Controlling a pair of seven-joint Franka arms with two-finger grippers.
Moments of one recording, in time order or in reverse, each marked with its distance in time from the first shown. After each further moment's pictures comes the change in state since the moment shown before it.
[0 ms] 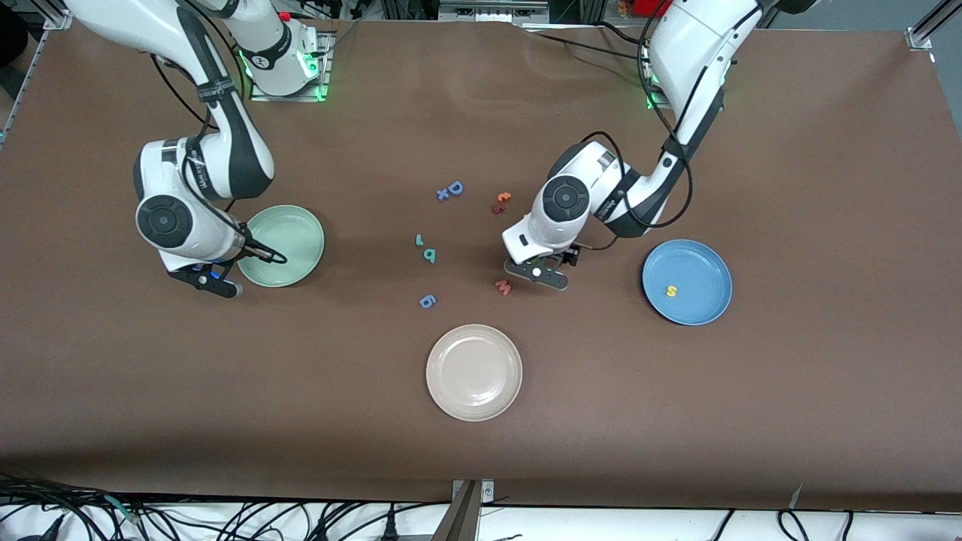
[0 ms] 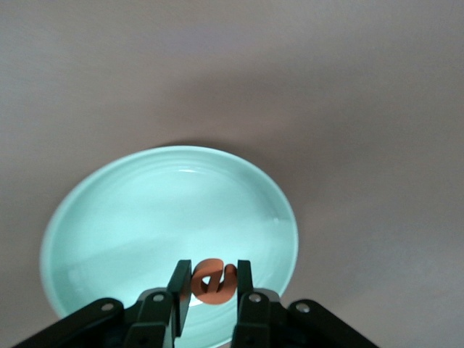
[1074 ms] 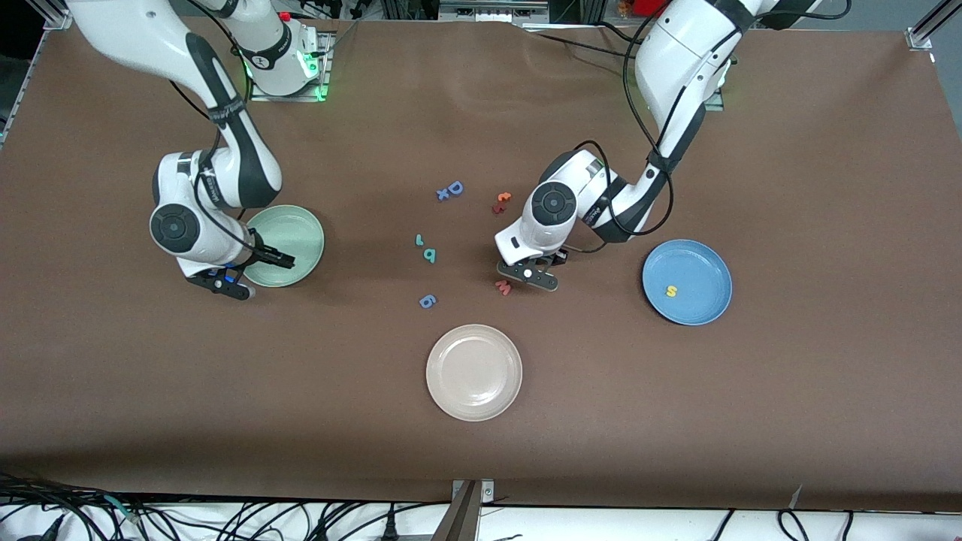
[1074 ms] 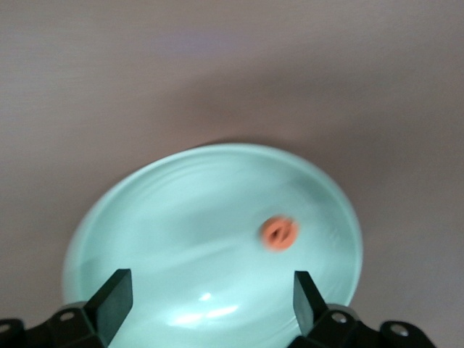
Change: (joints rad) left arm -0.019 0.041 0.004 0.013 0.021 0.030 -0.019; right arm -0.020 0.009 0.083 -0.032 0.061 0.107 0.046
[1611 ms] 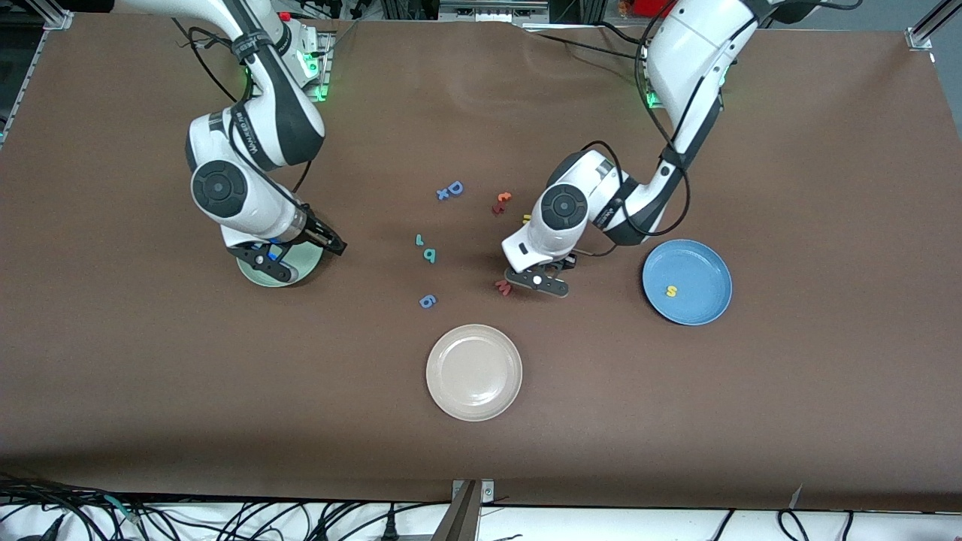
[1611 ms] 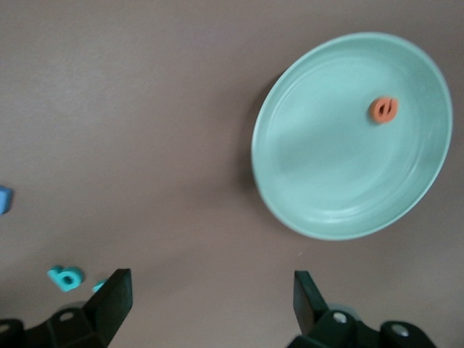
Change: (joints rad) left arm 0.048 -0.061 0.004 0.039 0.001 -0.117 0.000; right arm 0.009 -0.074 0.199 0.109 0.060 -0.149 0.350
